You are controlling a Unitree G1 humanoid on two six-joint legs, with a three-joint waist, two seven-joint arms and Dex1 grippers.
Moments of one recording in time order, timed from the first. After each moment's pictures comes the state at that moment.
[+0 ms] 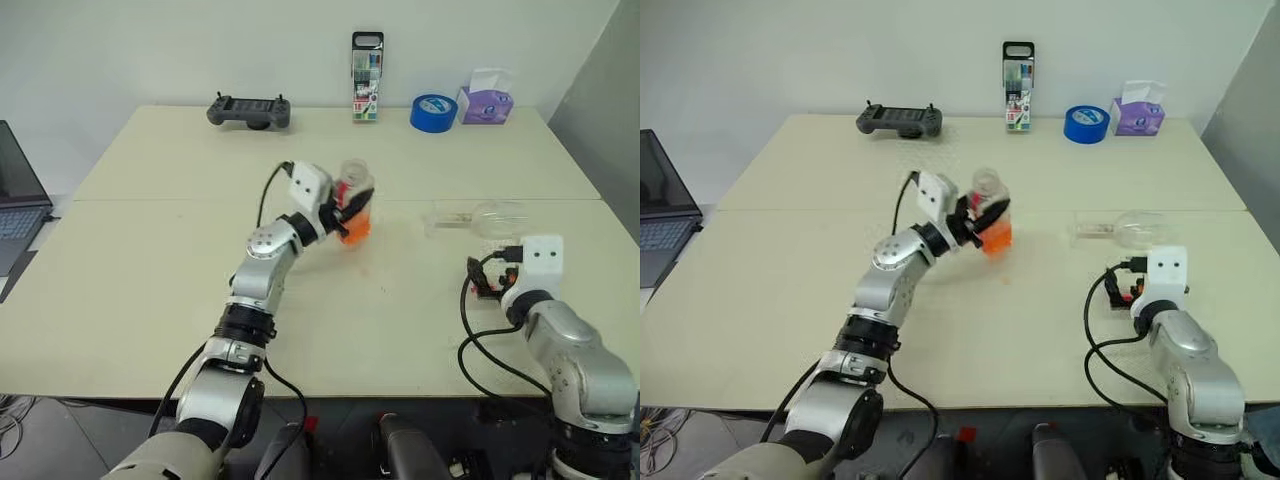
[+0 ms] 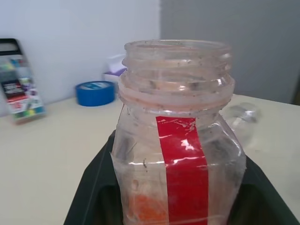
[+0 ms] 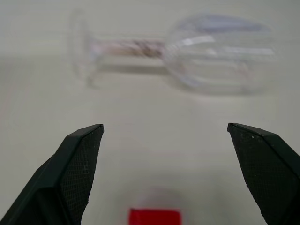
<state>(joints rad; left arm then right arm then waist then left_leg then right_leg) -0.80 0.16 0.02 0.51 -0.22 0.00 -0.58 -0.23 -0.39 -0.17 -0.59 0.31 0.96 0.17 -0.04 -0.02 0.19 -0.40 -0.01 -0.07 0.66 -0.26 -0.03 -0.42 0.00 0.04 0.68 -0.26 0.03</state>
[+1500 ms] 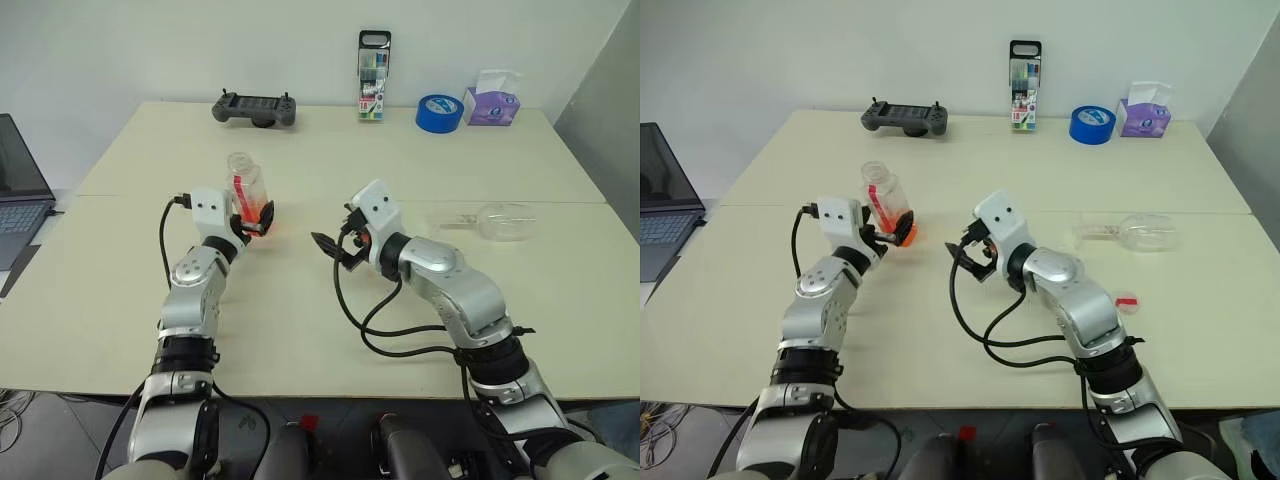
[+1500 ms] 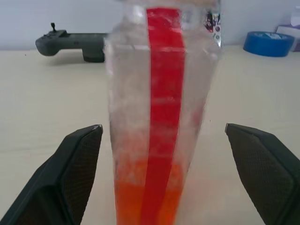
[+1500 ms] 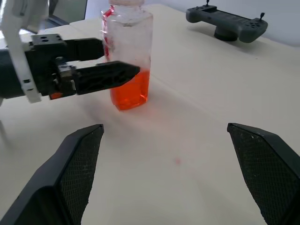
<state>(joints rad) -0.52 0.31 0.18 0.29 -0.22 0.19 -0.31 -0.64 -0.19 0.24 -0.22 0.19 0.75 0.37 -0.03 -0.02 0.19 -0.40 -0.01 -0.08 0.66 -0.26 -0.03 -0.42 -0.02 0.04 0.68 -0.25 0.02</state>
